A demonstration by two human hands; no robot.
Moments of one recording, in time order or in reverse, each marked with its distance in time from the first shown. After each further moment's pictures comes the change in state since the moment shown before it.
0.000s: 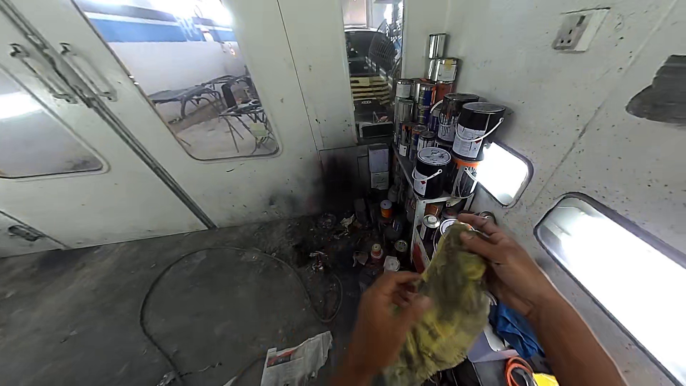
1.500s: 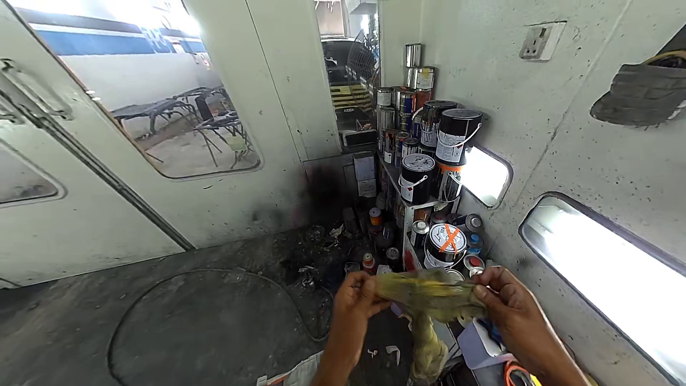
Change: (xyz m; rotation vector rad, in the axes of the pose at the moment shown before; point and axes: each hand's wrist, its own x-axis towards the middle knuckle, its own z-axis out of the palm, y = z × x) left_hand 0.024 -0.022 -0.018 -0.378 0.236 -0.386; right_hand -0.036 0.062 -0.036 -0.156 0.138 -0.286
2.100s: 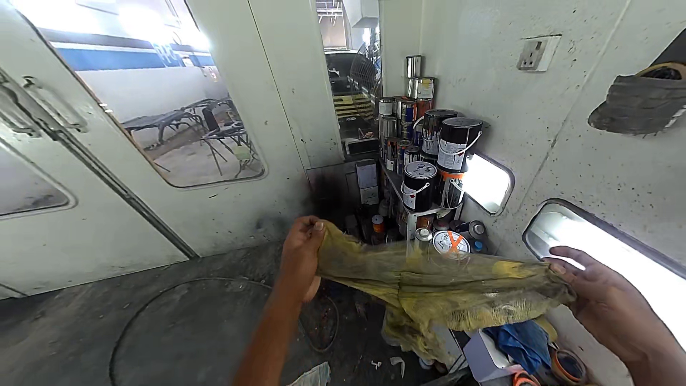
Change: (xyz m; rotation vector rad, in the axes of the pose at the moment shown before) left_hand 0.070 0.109 -0.036 0.108 0.112 0.176; right_hand 0.025 -0.060 -0.078 0.043 0.193 0.109
